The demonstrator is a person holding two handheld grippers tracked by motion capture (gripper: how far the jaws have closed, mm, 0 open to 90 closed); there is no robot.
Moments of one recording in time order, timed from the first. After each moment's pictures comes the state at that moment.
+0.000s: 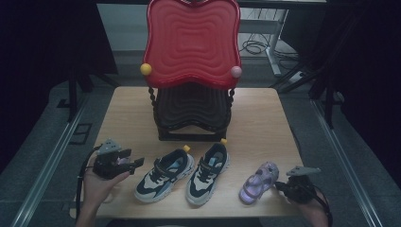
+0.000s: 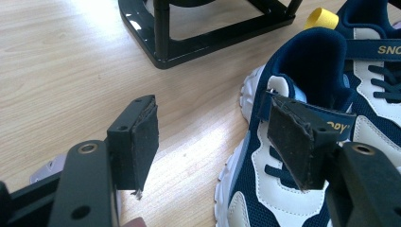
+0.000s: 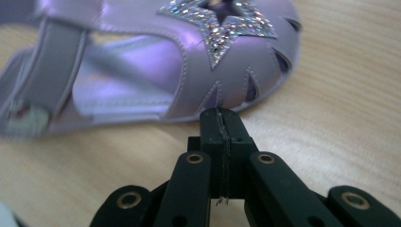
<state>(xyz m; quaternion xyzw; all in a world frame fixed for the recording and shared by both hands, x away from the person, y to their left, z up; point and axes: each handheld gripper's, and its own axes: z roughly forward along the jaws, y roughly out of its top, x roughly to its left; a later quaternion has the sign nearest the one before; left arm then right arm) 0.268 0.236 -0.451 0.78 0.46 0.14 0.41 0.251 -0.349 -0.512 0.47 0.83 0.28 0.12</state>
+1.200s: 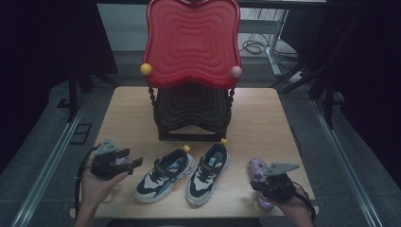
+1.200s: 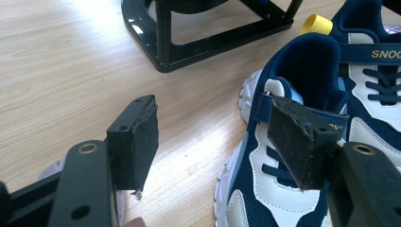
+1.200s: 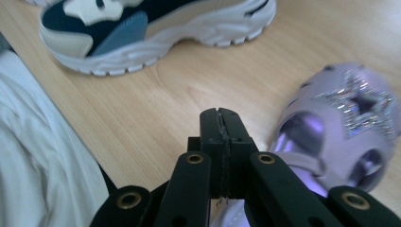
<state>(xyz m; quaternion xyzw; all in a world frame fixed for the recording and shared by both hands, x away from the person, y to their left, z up) 0.264 0.239 -0.446 0.78 0.46 0.15 0.41 0.238 -0.269 -0.468 0.36 0.87 0.33 0.09</state>
